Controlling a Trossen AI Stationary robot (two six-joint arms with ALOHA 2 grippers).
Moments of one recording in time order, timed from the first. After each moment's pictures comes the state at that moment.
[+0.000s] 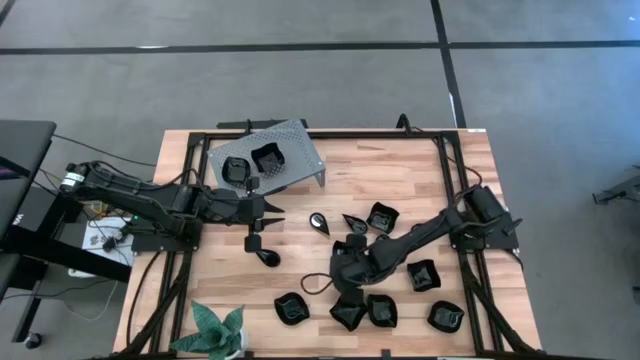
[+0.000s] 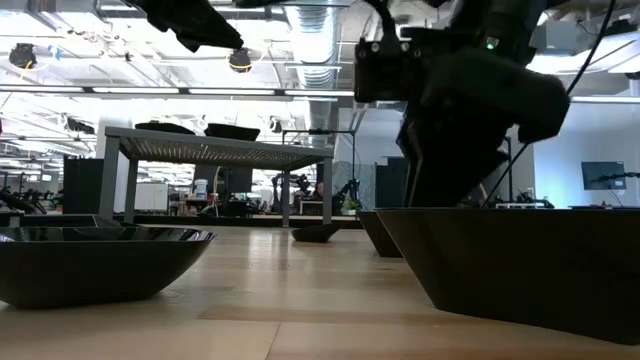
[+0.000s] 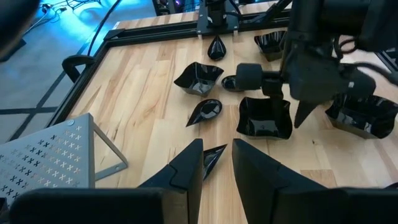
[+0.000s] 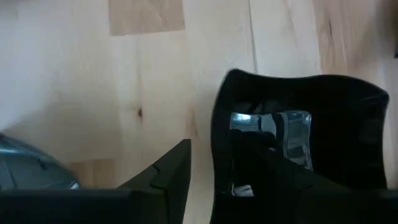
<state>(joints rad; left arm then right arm) -0.23 1.01 0.76 -0.22 -0.31 0.06 0.40 1.93 1.25 -0.55 0.24 0.46</state>
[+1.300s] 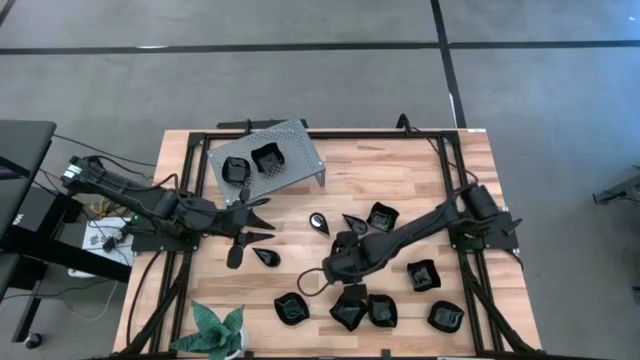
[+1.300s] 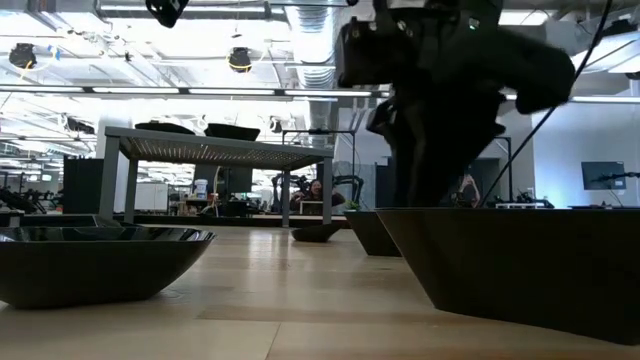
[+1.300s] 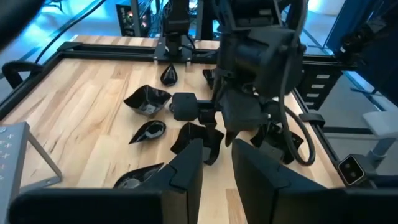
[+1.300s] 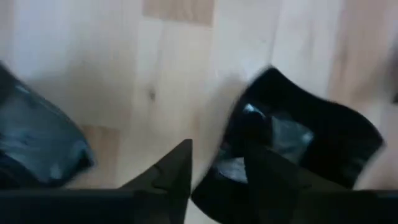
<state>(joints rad) -0.40 0.91 0.76 -0.21 -0.31 -0.14 0.36 1.96 1.38 -0.72 0.13 0.19</state>
